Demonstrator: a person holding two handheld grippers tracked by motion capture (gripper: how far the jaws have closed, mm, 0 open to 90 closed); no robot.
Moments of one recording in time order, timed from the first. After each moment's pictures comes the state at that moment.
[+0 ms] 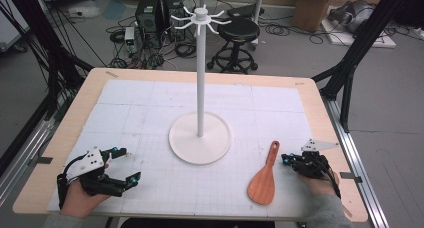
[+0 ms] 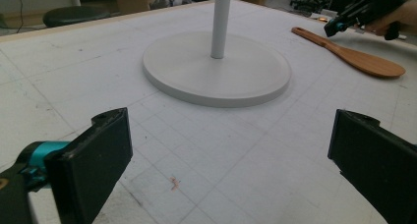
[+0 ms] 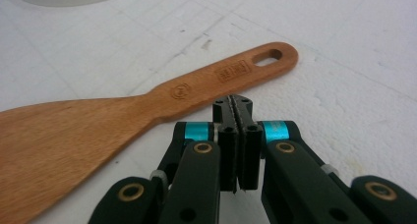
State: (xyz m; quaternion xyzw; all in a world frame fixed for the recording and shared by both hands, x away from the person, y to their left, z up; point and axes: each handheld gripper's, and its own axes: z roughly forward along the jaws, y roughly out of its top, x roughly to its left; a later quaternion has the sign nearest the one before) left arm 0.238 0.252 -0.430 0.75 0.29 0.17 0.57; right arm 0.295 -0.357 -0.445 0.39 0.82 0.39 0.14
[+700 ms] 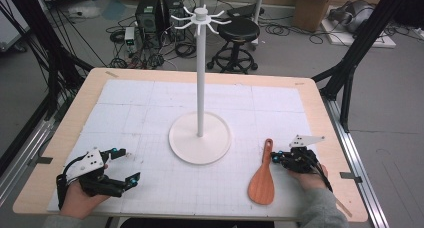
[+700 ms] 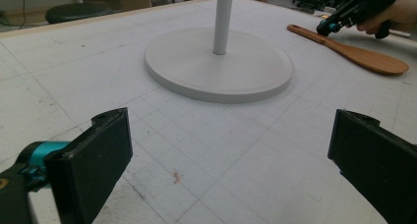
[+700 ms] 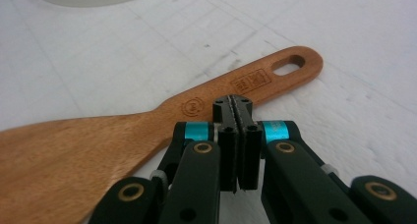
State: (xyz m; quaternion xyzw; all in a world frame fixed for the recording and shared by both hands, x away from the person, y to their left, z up) left arm 0.237 0.253 -0.431 0.75 0.29 0.18 0.57; right arm 0.311 -0.329 -0.449 0.35 0.84 0.40 0.10
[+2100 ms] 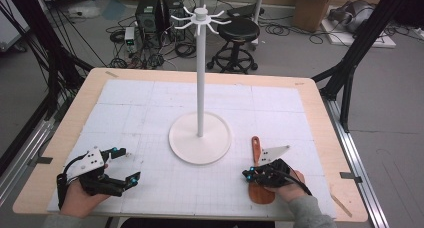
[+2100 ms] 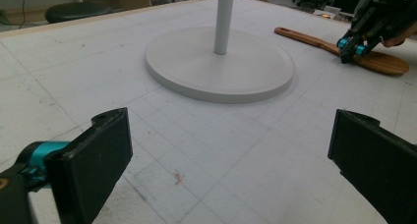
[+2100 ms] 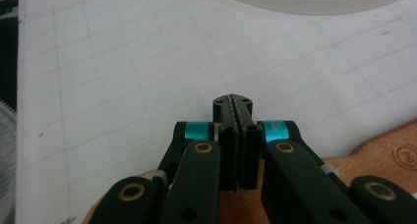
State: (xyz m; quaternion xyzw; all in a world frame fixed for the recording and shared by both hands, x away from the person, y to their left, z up) left arm 0.240 0.253 -0.431 0.75 0.29 0.17 0.57; right arm 0.277 -0.251 -0.441 0.20 0.90 0.37 0.04
